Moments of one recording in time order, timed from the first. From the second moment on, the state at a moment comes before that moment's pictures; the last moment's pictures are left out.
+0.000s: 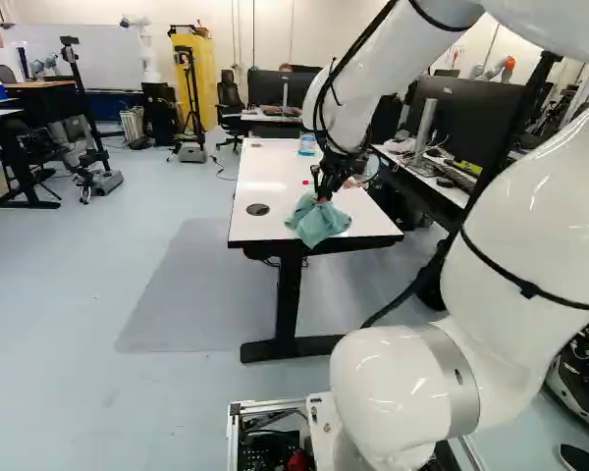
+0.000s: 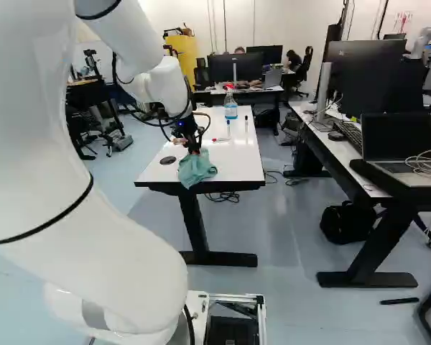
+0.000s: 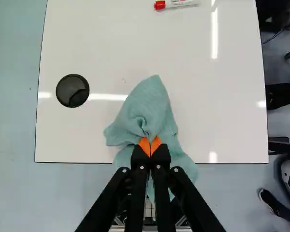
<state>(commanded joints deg) -0.7 2.2 -49.6 0.0 -27.9 0.0</state>
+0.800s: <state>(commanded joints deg) -8.7 -4.3 -56.3 0.0 -27.9 0.0</state>
